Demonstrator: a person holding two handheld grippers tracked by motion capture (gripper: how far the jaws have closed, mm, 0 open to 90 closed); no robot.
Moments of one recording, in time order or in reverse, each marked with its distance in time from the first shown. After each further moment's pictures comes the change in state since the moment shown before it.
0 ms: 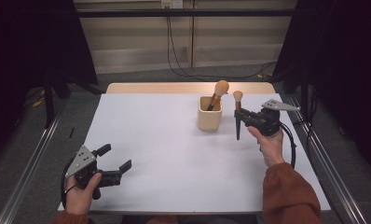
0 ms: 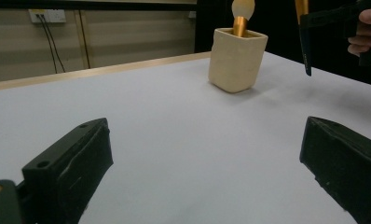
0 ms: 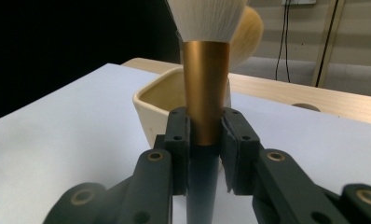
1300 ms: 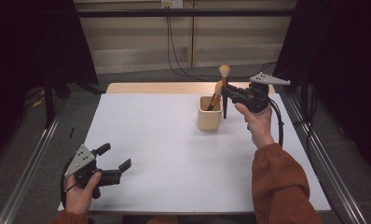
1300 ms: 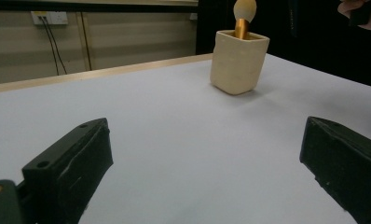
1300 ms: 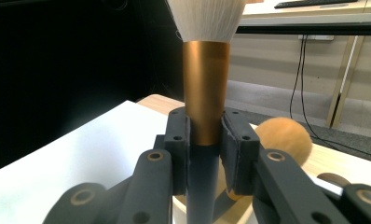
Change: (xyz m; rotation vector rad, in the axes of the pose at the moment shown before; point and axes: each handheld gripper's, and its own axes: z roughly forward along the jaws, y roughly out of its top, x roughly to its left) left arm 0.002 0.001 0.001 -0.001 0.005 0.008; right arm 0.030 0.073 0.031 -0.069 0.051 -0.038
